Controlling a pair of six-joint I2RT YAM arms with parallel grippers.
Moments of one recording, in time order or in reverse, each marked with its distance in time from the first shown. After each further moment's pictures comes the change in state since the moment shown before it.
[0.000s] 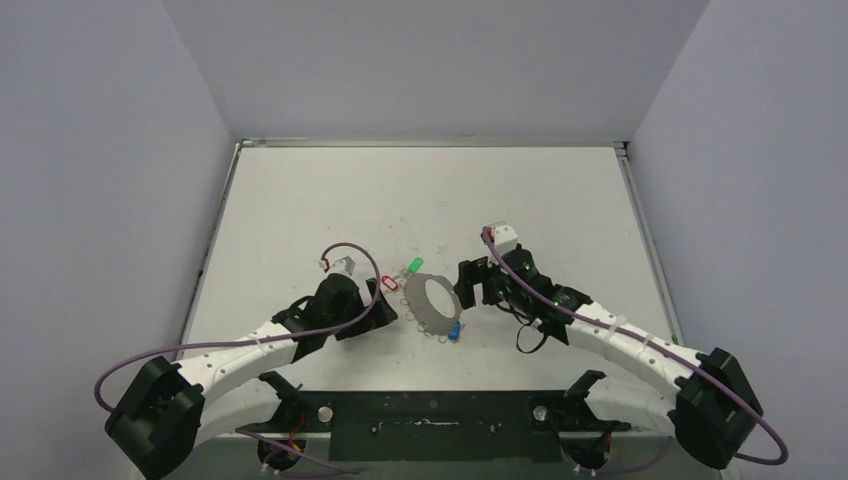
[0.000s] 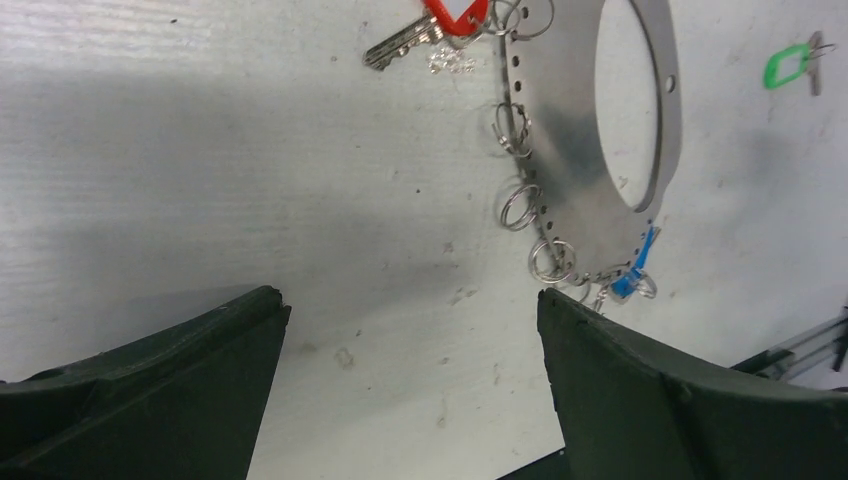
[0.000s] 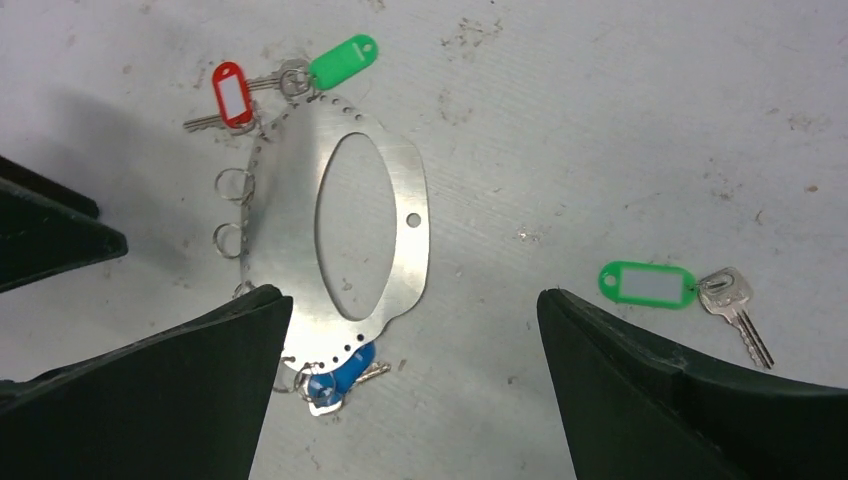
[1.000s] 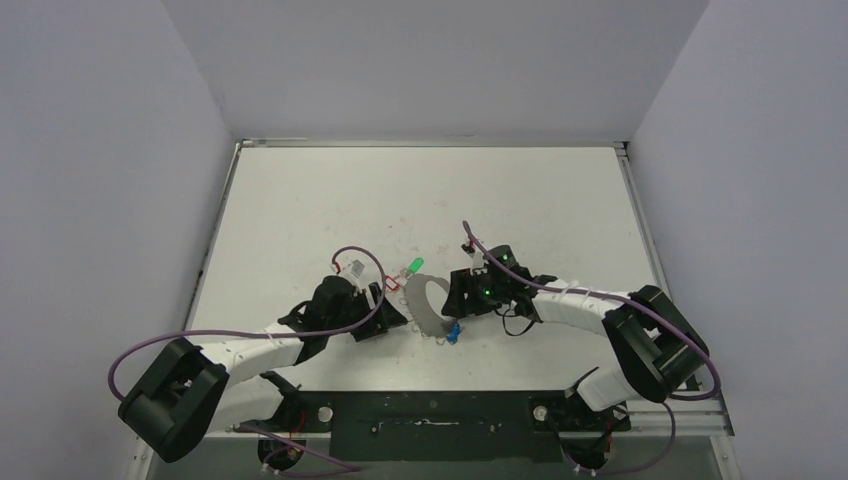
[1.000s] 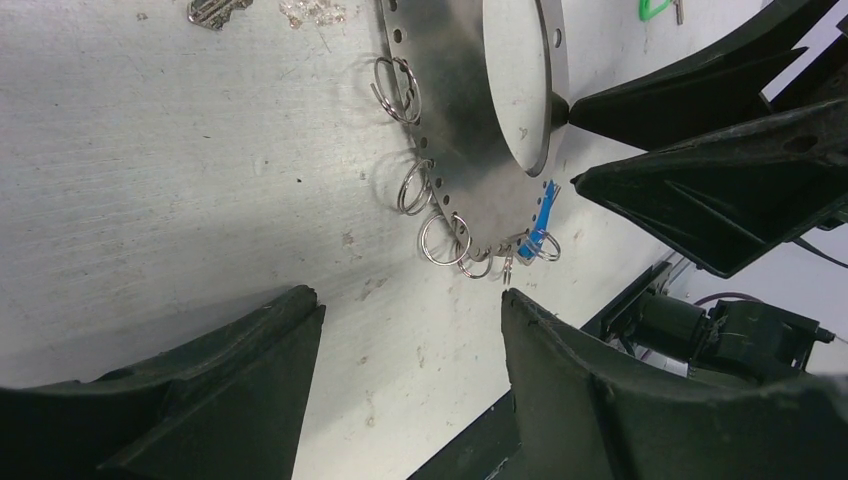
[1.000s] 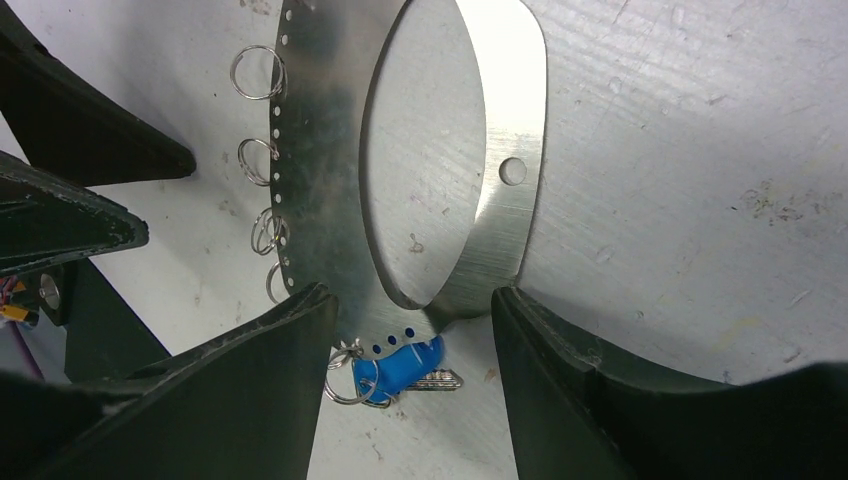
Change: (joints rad) left arm 0.071 0.129 -0.099 0.375 0.314 -0.065; right arm -0.140 0.448 0.033 0.150 -0.480 0.143
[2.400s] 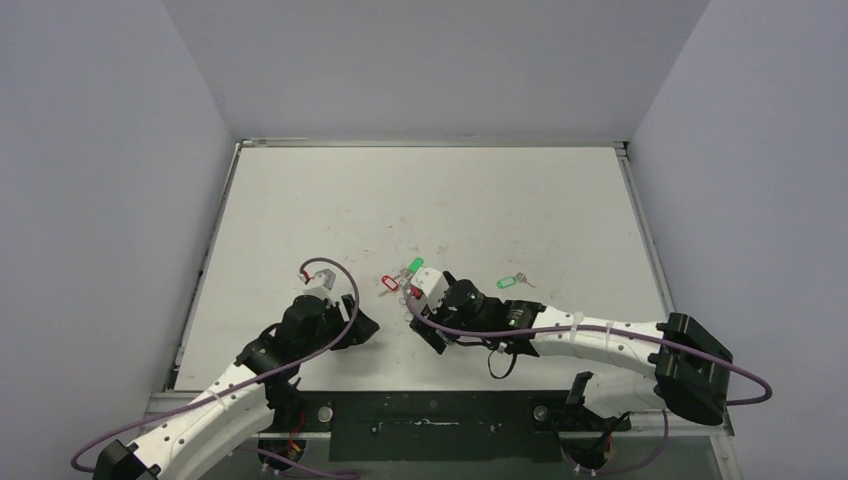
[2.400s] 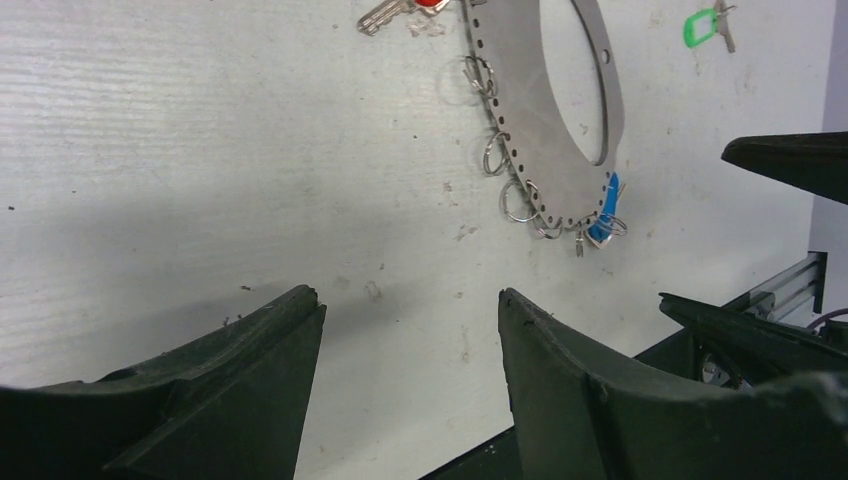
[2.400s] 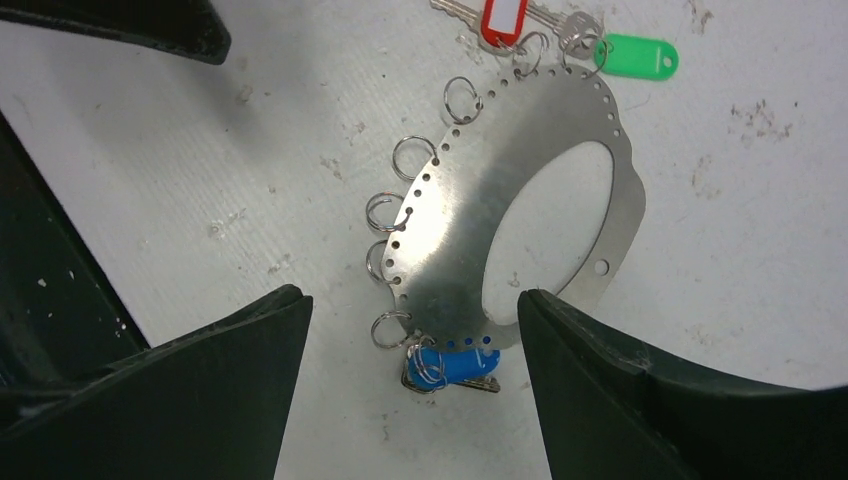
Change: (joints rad) left arm 0.000 -0.585 -0.047 -0.479 -0.218 0.163; right arm 0.458 -0.212 0.088 -0.138 0.405 -0.474
